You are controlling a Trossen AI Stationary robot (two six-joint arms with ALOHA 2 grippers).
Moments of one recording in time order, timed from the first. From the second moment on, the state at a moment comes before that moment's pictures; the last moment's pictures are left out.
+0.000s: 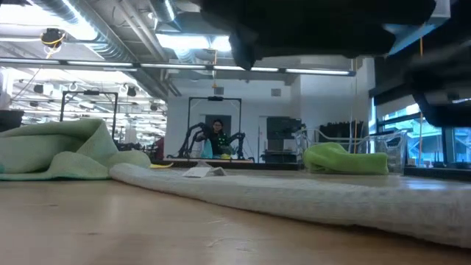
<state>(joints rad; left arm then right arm) -0.57 2.11 1.33 0.33 -0.46 -0.20 0.83 1.97 1.04 0.04 0.31 0.25</state>
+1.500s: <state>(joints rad) -0.58 2.14 1.70 -0.29 -0.38 0.12 0.92 1.70 1.11 -0.57 0.53 0.50</state>
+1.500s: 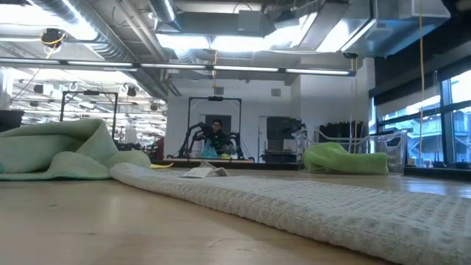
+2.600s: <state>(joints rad) -0.55 2.42 2.15 -0.63 -0.11 0.19 1.10 1.70 0.98 -0.67 0.64 0.86</state>
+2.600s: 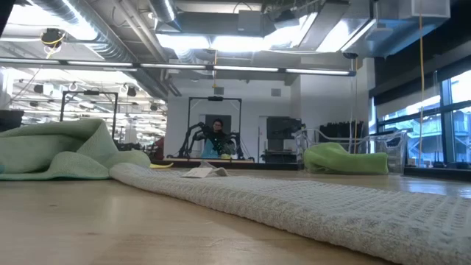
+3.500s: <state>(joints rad) -0.54 2.53 2.15 -0.54 -0.07 0.25 1.05 1.80 0.85 -0.18 0.70 0.36</state>
